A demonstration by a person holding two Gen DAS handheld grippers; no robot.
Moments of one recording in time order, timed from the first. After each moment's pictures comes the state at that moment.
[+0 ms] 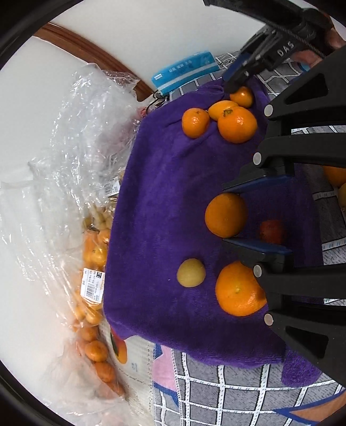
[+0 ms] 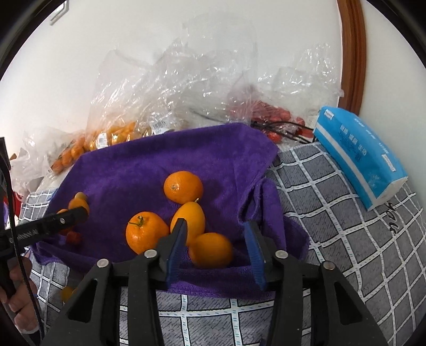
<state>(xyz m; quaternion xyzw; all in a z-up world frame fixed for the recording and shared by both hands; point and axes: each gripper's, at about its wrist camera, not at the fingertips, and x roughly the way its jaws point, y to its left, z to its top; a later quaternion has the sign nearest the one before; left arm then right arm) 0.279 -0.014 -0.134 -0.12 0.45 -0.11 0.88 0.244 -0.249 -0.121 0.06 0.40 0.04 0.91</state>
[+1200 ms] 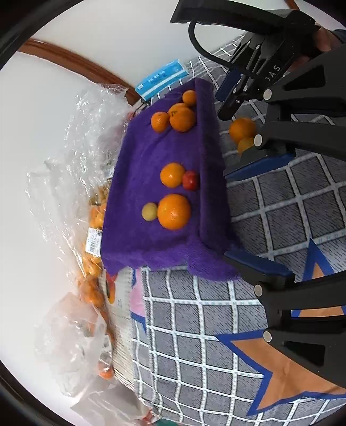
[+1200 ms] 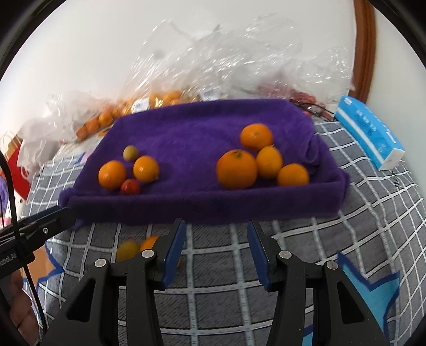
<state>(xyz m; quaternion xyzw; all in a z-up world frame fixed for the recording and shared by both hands) 0.183 0.060 -0.121 -0.10 0.43 -0.10 0.89 0.181 -0.152 -0.127 0.03 0.44 0.05 0.89</state>
